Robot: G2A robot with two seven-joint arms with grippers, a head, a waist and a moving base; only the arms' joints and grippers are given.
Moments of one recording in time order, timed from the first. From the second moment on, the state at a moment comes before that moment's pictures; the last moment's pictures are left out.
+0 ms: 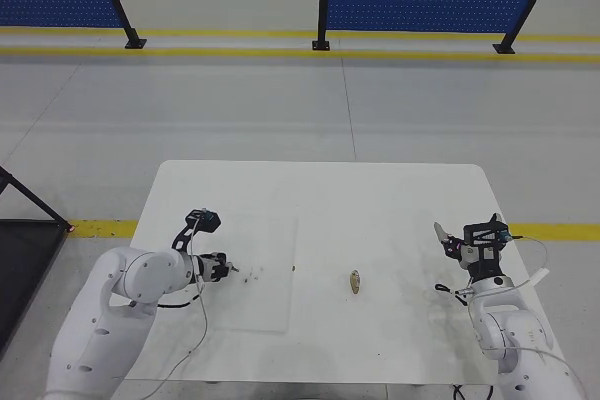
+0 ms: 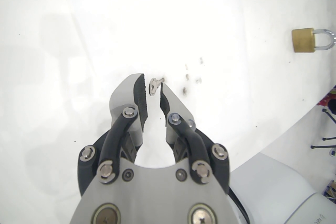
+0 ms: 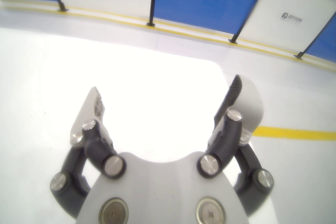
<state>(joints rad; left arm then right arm) 1.40 -1.07 -1.42 -1.88 0.74 0.03 -1.31 -1.73 -1.15 1.60 -1.80 -1.33 0.00 0.00</state>
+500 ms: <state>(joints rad) 1.38 -1.07 -1.39 -1.84 0.72 0.04 -1.29 -1.73 -1.15 1.60 -1.80 -1.33 0.00 0.00</state>
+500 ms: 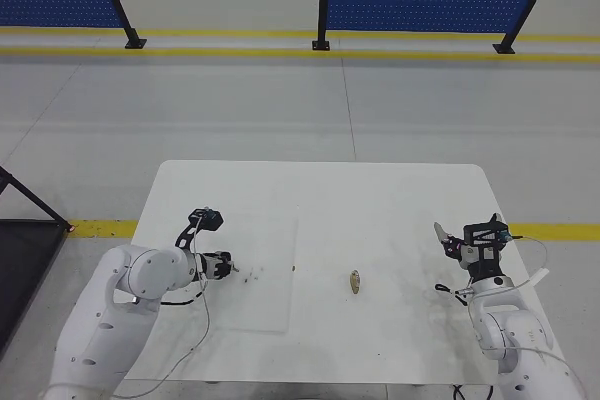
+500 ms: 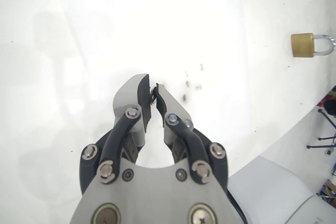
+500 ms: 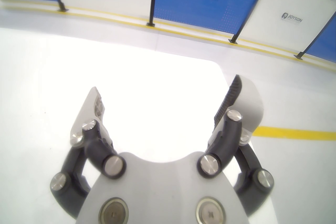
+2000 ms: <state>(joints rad) 1.69 -1.07 -1.88 -1.91 -0.57 0.02 -1.16 -1.73 -1.15 1.60 -1.80 -1.33 0.00 0.00</state>
